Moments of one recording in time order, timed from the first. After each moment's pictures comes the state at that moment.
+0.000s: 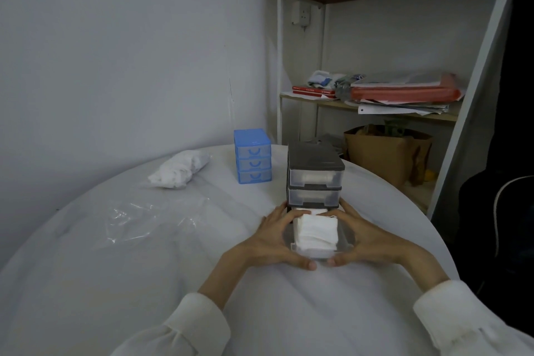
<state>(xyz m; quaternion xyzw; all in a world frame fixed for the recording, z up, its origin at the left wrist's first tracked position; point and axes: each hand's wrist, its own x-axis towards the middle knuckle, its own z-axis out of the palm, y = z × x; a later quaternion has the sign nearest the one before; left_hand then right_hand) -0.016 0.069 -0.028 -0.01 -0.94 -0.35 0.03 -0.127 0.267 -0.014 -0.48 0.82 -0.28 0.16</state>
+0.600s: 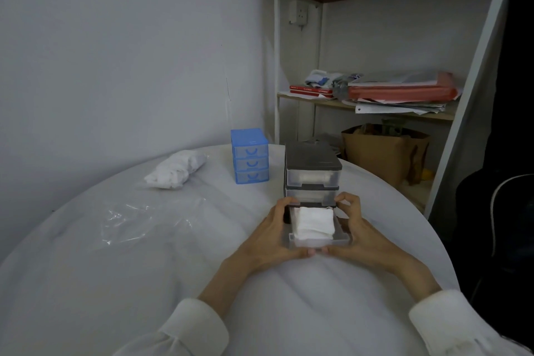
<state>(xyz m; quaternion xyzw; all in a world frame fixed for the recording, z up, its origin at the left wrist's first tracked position) -0.021 0.070 -0.041 -0.01 -0.92 -0.38 0.14 -0.116 0.265 -0.020 -0.43 0.80 -0.40 0.11</state>
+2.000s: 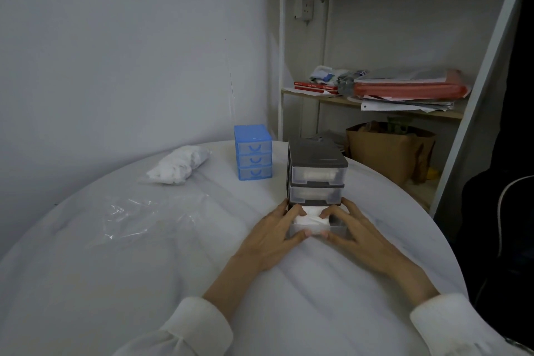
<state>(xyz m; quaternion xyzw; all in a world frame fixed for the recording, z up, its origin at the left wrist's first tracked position) -0.022 0.071 -0.042 -0.03 -0.95 -0.25 0.18 -0.122 0.257 -0.035 -0.45 0.84 -0.31 0.02</state>
